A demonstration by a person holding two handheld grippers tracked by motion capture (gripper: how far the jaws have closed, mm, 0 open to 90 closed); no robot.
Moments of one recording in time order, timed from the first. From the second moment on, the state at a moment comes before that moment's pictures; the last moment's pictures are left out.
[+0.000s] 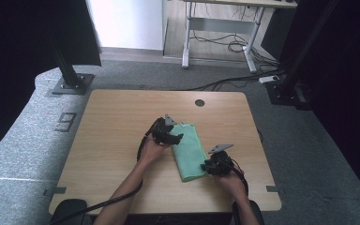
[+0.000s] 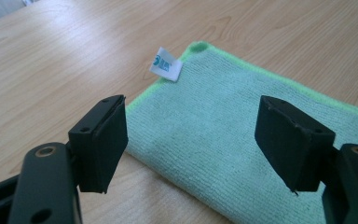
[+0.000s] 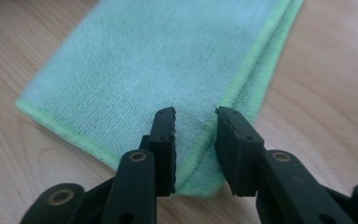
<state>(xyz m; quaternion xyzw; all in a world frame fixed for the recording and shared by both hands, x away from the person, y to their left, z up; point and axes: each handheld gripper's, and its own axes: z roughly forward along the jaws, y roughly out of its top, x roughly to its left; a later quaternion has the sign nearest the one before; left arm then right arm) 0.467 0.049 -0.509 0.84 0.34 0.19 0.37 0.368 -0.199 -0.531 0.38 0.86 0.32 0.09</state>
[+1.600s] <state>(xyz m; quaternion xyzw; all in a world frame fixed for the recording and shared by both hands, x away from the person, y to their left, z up) 0.434 0.059 -0.520 0.85 0.33 0.18 0.38 0.366 -0.212 -0.509 0.40 0.84 0.35 0.13</state>
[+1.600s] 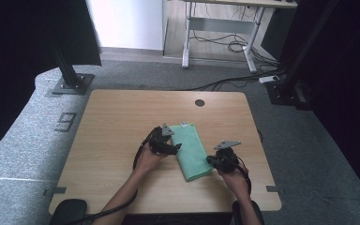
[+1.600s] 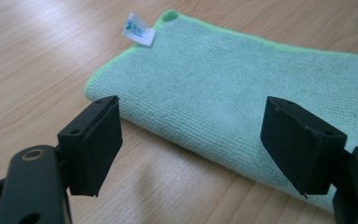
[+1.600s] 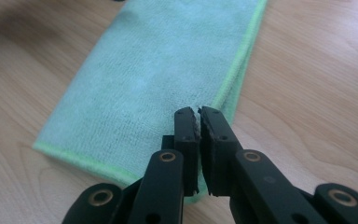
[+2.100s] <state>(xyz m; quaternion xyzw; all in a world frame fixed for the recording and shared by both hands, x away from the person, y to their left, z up) 0.426 0.052 -0.532 0.86 0.32 0.17 0.36 0.381 -0.219 -0.532 0.43 0.84 0.31 0.11</state>
